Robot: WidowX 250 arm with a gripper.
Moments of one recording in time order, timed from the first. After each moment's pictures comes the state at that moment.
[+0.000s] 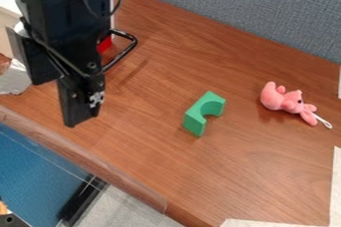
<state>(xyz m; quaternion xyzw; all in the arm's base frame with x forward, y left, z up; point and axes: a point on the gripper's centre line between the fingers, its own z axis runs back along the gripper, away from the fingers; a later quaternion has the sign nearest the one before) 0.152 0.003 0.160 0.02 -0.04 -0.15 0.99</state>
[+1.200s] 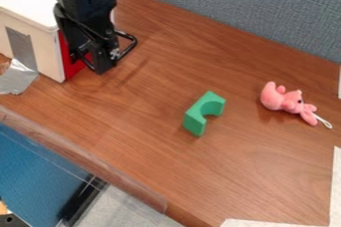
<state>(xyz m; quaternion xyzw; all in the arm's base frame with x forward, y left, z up) 0.254 0.073 0.110 0.04 -0.13 -0.13 0.98</state>
